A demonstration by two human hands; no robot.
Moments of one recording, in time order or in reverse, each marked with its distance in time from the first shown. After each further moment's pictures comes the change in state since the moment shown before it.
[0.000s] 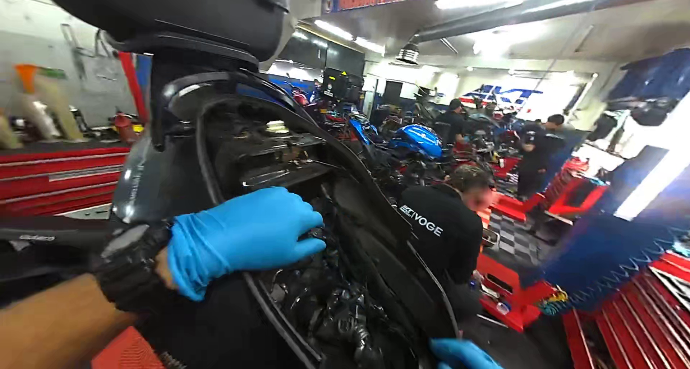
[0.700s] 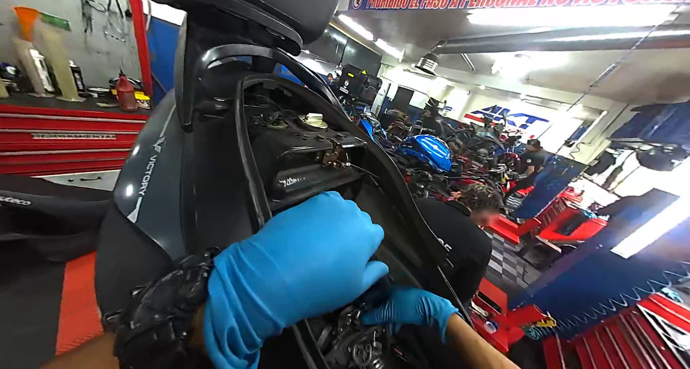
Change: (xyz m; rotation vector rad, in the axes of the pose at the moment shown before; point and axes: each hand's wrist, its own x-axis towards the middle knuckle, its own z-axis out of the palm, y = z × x) left_hand 0.004 0.008 0.005 -0.049 0.074 -0.066; right_hand 0.218 0.026 0.099 -0.152 -0.954 0.438
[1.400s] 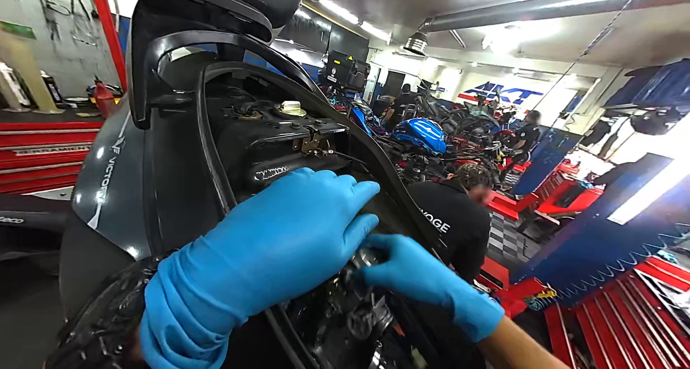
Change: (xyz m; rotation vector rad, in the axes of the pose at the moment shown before) left_hand 0.003 -0.003 -0.004 -0.055 0.170 -0.065; right_hand -0.081 -0.080 -0.009 -0.086 0.526 -0.296
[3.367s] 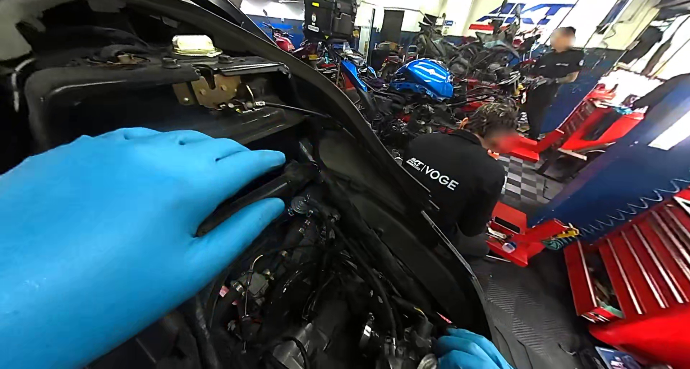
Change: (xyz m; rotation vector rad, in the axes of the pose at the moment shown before) left_hand -0.055 -0.116 0.074 0.113 0.134 0.051; right_hand -0.168 0.154 0.088 0.055 0.333 -0.406
